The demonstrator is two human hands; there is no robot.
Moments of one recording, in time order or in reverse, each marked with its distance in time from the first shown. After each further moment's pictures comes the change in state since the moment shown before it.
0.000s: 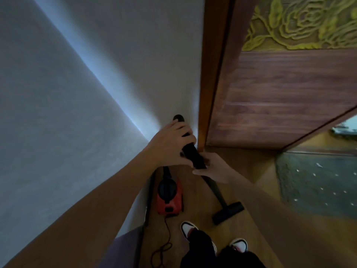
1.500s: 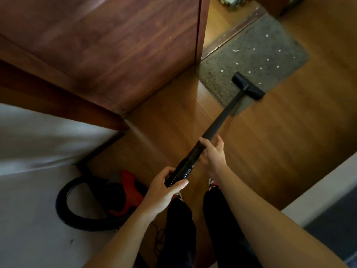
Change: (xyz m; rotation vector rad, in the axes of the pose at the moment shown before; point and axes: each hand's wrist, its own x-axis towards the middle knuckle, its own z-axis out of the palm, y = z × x) left_hand 0.051 0.236 0.327 -1.251 -0.674 -0.628; right_hand -0.151 0.343 0.023 1.434 1.145 0.683
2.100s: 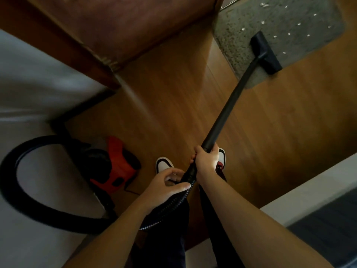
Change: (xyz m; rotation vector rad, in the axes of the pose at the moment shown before) left_hand 0.028 -0.147 0.001 -0.125 -0.143 -0.293; right_hand 0.046 0.159 0.008 -0.143 0.334 -0.001
